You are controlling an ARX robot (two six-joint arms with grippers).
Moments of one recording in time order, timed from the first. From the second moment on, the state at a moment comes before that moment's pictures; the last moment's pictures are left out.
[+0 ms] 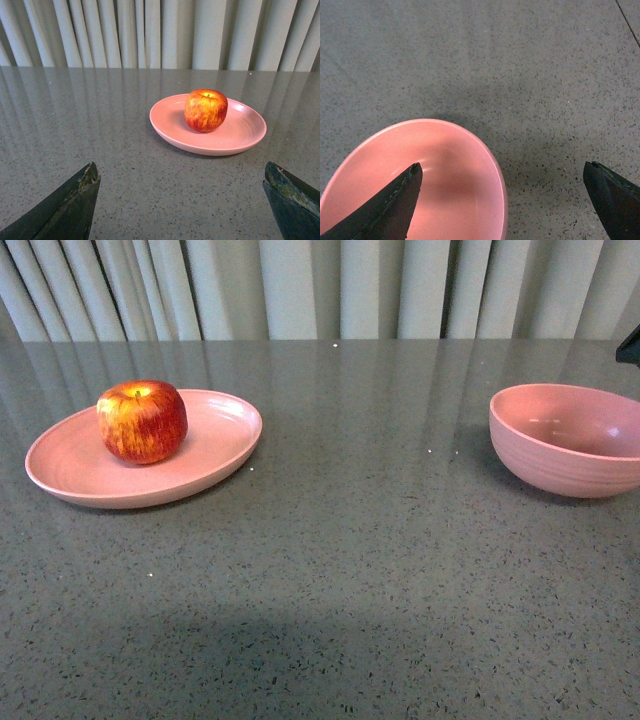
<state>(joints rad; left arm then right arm) 0.00 0.01 0.02 0.00 0.00 -0.01 0.00 1.60 1.03 0.03 -0.06 0.08</state>
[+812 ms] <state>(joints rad) 0.00 0.01 0.02 0.00 0.00 -0.01 0.03 1.77 1.08 0.01 -0.01 0.08</state>
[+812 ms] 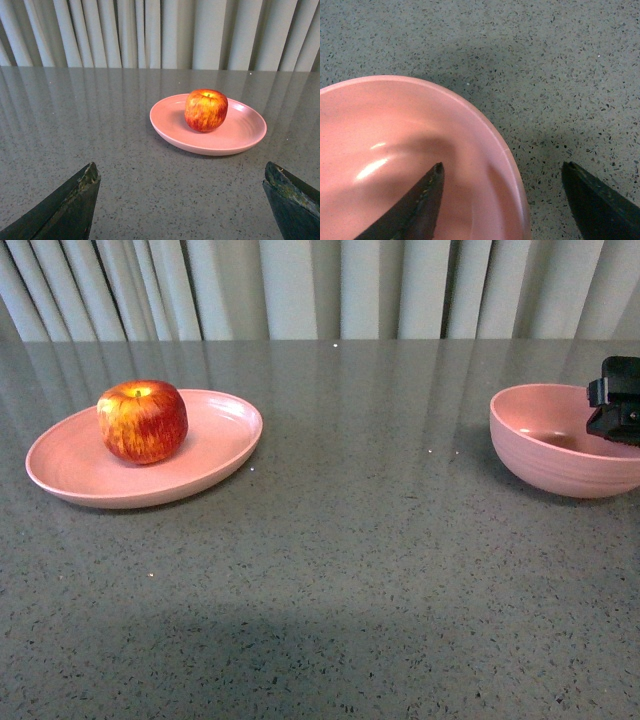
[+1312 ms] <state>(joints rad) 0.00 0.01 0.01 0.00 0.00 -0.01 0.04 1.77 1.10 -0.02 -0.03 0.13</state>
